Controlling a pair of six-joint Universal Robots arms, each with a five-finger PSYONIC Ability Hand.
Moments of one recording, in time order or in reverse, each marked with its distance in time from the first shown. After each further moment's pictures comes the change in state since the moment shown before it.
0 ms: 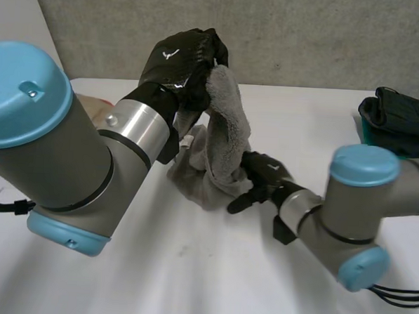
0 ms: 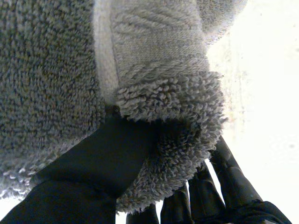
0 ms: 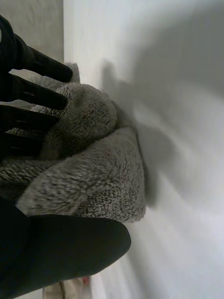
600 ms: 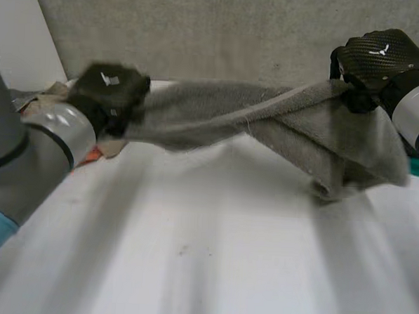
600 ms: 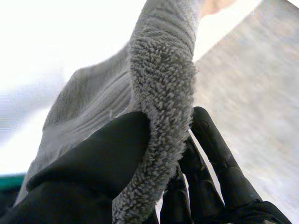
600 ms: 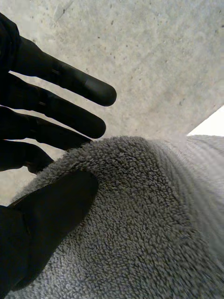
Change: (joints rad) left arm 0.224 0.104 -0.055 -0.399 0.047 0.563; right arm -0.226 -0.474 -0.146 0.336 0.055 -0.768; left_hand 0.000 0.019 0.006 0.001 0.012; right_hand 0.630 0.728 0.739 0.750 0.727
